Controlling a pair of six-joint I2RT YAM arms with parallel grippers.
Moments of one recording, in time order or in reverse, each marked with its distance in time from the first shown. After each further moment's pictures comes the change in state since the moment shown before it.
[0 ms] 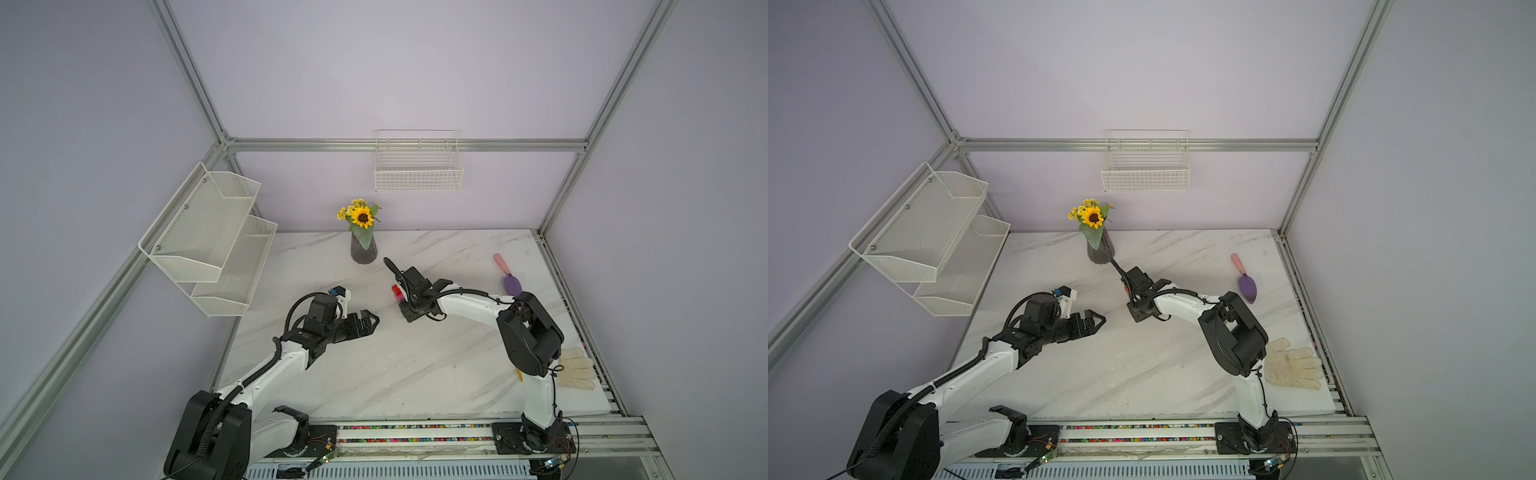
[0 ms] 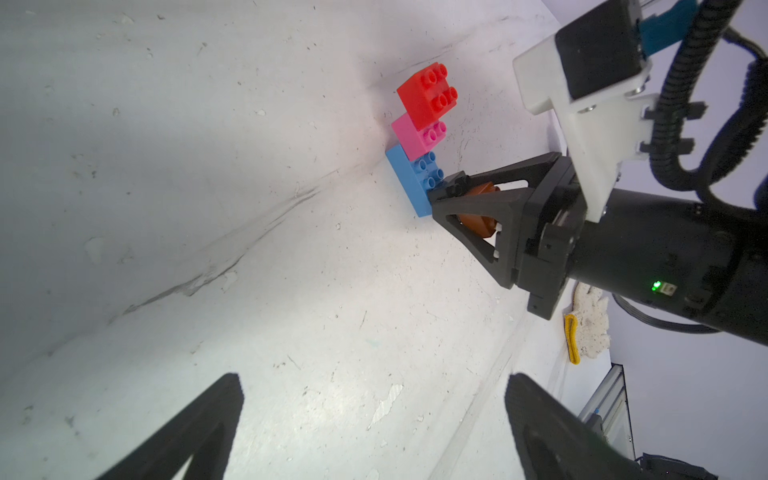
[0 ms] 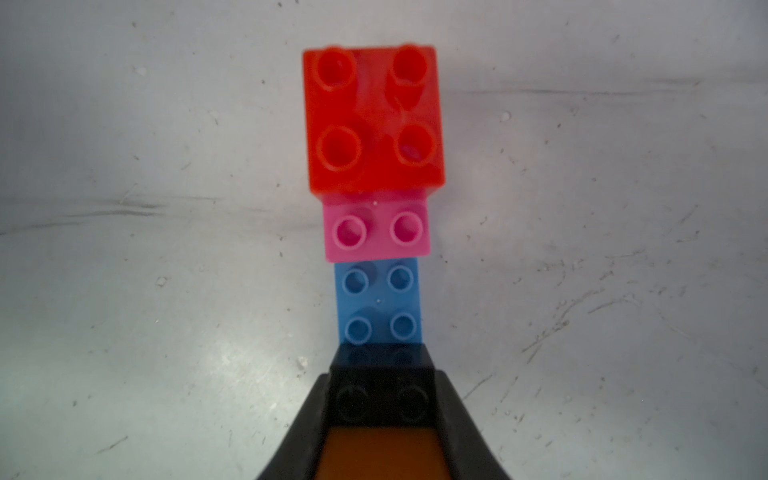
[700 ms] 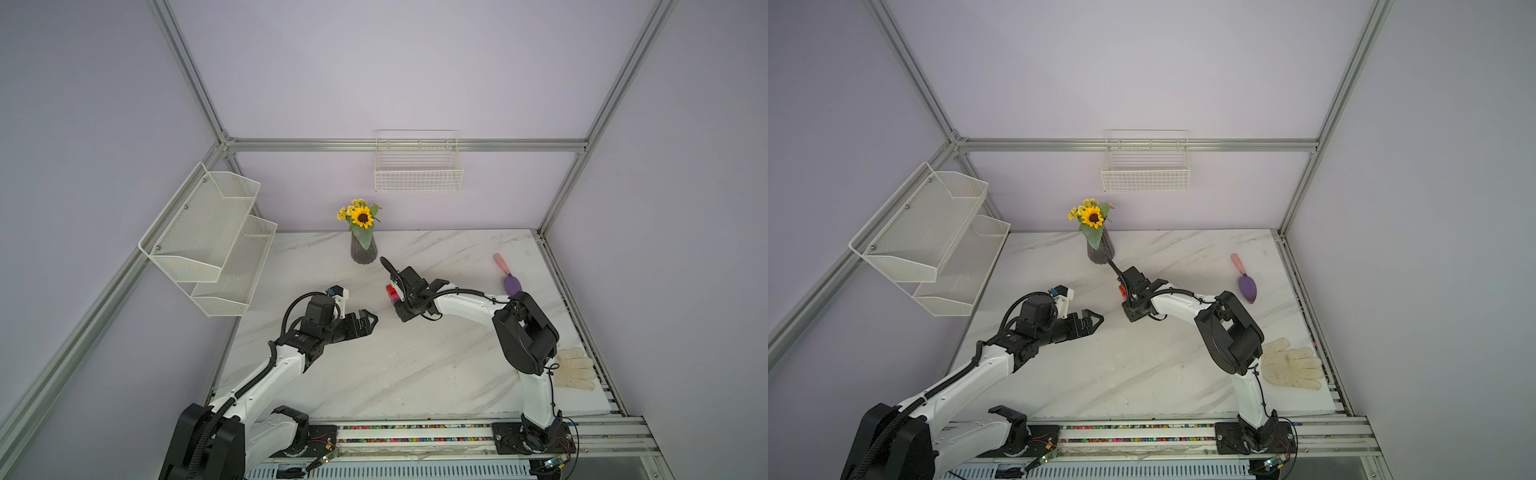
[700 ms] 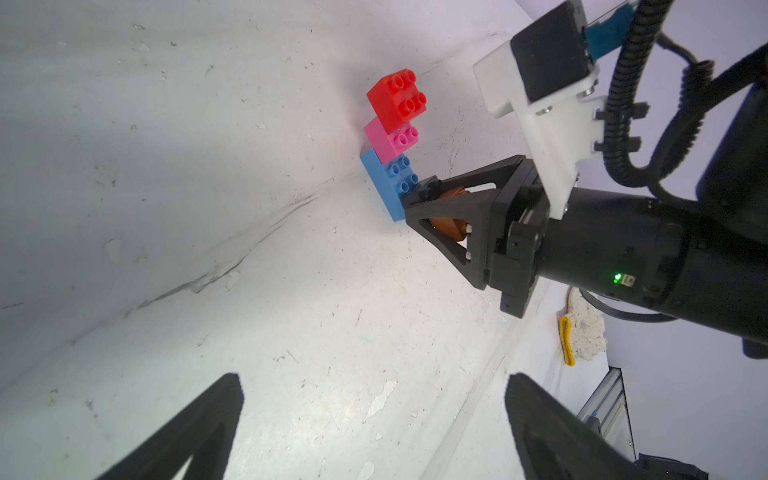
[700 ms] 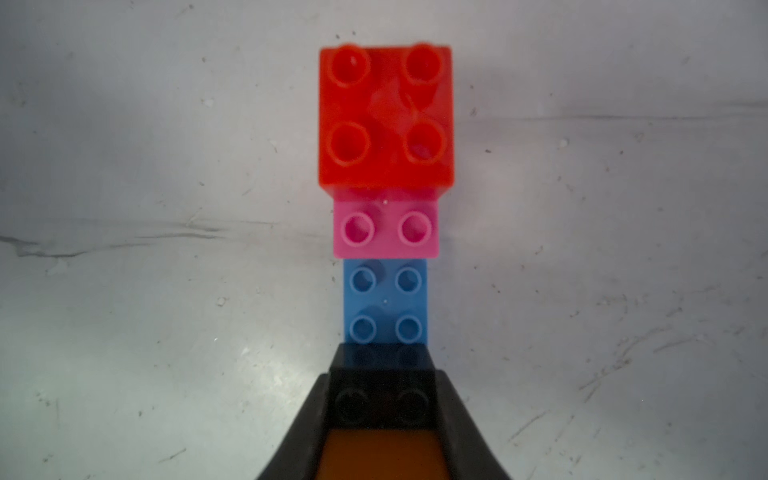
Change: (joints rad) left arm 0.000 -0.072 0.000 -0.042 -0.019 0.000; right arm 0.008 0.037 0.028 0.034 -0.084 -0.027
